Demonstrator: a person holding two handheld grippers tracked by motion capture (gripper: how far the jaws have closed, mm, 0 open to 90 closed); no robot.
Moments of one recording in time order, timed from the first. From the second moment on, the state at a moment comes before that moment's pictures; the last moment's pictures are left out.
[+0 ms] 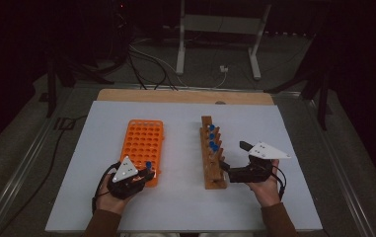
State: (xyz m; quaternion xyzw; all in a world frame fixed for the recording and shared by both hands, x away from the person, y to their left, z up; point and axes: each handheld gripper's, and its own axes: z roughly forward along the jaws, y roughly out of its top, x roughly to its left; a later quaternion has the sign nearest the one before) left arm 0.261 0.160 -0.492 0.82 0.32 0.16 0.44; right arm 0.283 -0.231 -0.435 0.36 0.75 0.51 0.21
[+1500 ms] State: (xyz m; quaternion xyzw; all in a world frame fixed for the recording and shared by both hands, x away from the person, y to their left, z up) left arm 0.252 0.178 -0.481 0.77 0.37 0.17 0.49; right arm 0.308 -0.202 -0.456 0.37 0.78 0.48 0.17
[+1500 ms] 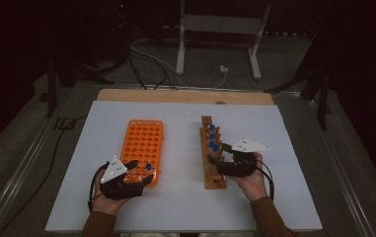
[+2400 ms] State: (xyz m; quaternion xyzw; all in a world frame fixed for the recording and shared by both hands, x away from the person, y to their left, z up) left arm 0.252 0.179 -0.479 0.76 0.38 0.18 0.49; right arm 0.304 -0.194 -0.447 0.35 0.78 0.47 0.20
